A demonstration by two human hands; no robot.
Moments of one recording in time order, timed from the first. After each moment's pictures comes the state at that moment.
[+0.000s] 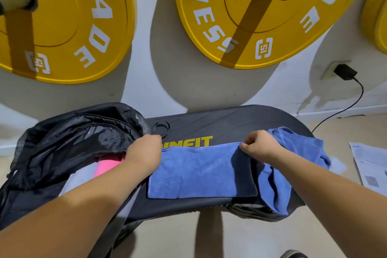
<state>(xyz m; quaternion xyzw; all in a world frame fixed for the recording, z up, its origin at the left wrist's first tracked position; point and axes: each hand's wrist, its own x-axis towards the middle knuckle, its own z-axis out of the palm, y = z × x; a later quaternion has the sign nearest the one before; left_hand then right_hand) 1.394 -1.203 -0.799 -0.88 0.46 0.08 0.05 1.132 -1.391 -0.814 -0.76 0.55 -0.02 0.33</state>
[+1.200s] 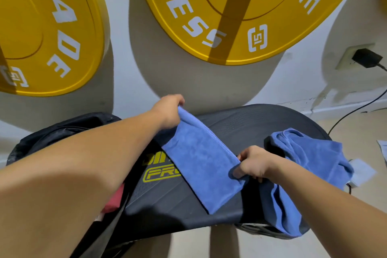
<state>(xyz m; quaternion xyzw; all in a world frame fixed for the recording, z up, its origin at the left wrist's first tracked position) 1.415 -1.366 -0.792 -0.84 0.53 0.11 -0.12 1.131 -1.416 -0.858 -0.73 0.48 0.12 0.47</state>
